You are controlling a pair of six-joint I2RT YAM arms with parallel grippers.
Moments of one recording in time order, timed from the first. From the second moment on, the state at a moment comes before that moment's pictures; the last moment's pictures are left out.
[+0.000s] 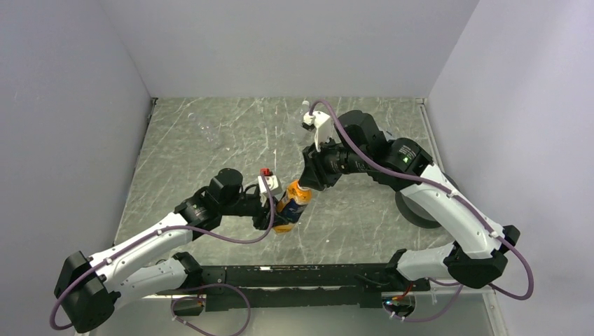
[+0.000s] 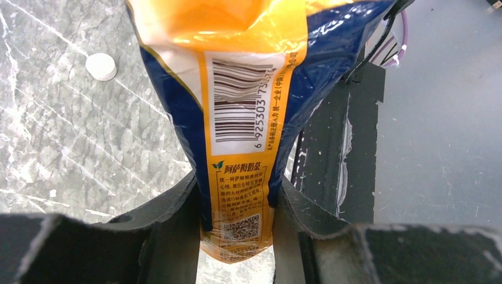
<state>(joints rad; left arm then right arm) -0.78 0.95 0.64 -0.13 0.60 0.03 0.87 1.29 1.63 -1.00 -0.26 0.17</state>
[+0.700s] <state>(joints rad) -0.77 0.95 0.60 0.01 0.63 -0.08 0.87 1.25 1.56 -0.82 -0.28 0.20</state>
